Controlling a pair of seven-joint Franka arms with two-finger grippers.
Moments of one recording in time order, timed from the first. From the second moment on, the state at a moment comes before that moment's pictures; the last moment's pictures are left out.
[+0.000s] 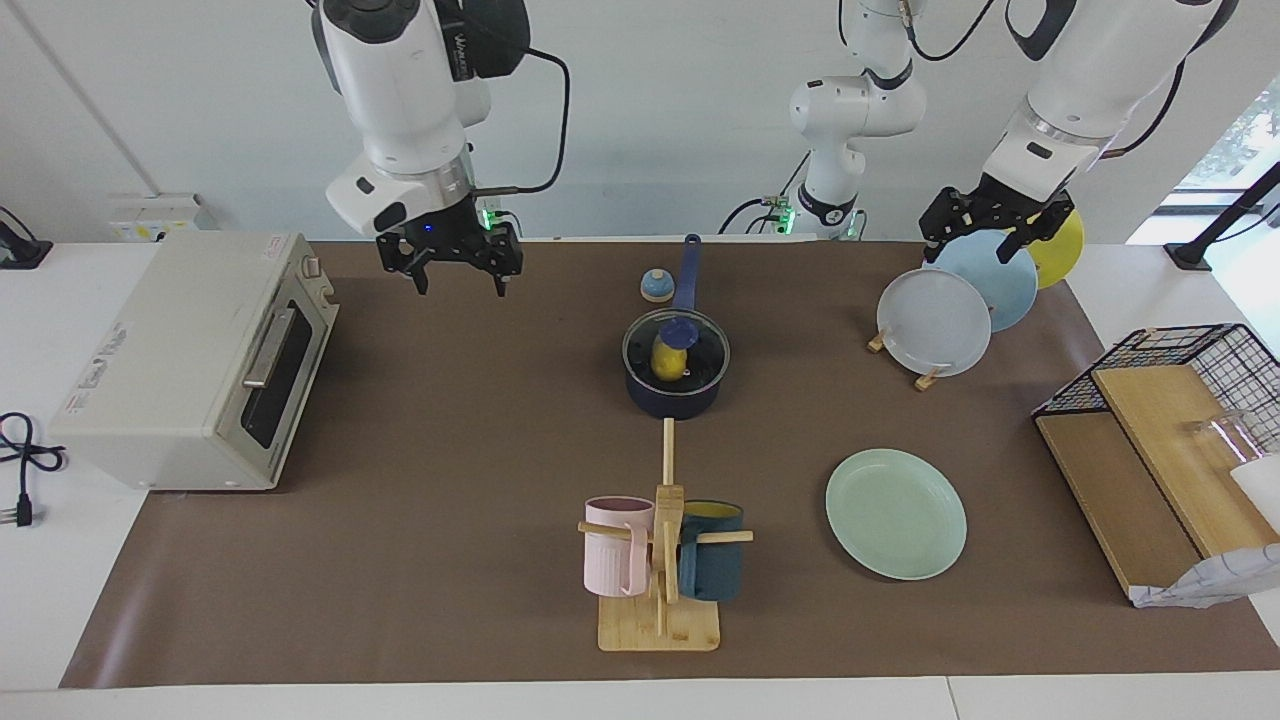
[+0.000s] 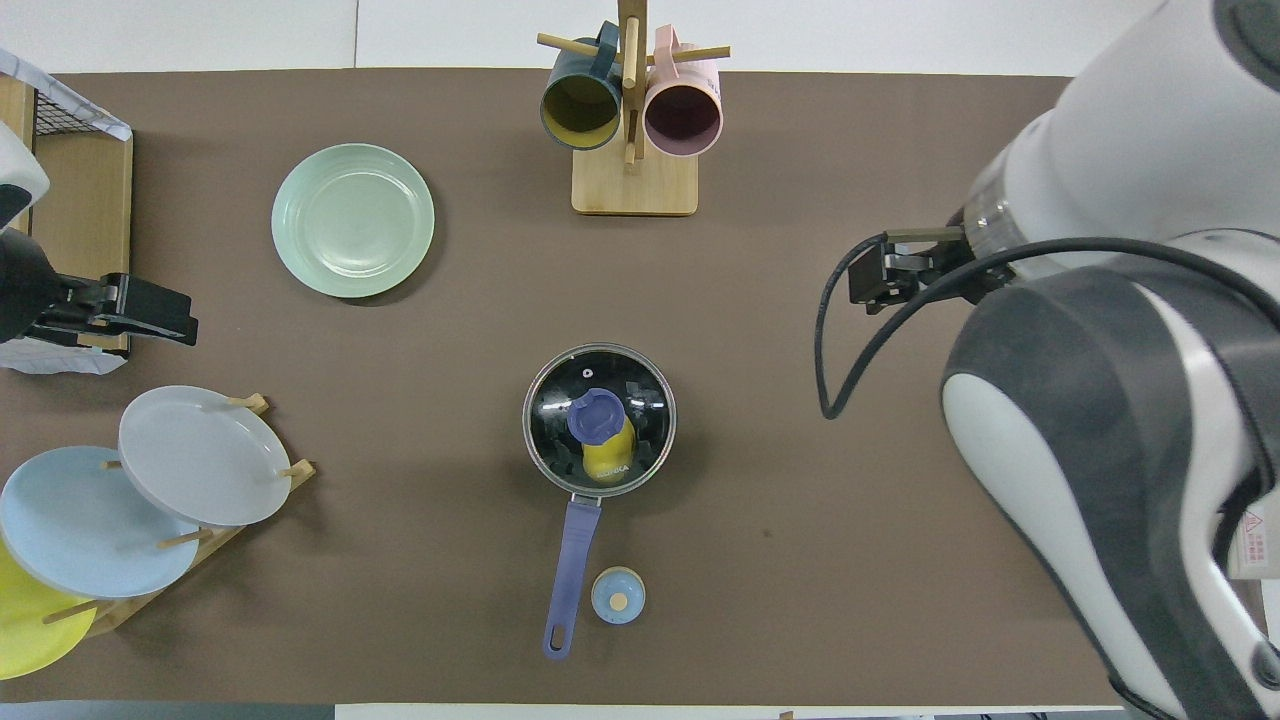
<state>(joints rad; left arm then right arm) -0.06 -0.02 -0.08 -1.56 -0.02 1.48 -0.06 0.22 0.12 0.04 -1.44 -0.02 1.46 0.31</state>
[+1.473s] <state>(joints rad) -0.05 -0.06 -0.09 -1.55 -0.02 1.46 -0.06 0.07 0.00 -0.01 -1.57 -0.06 1.50 0.10</state>
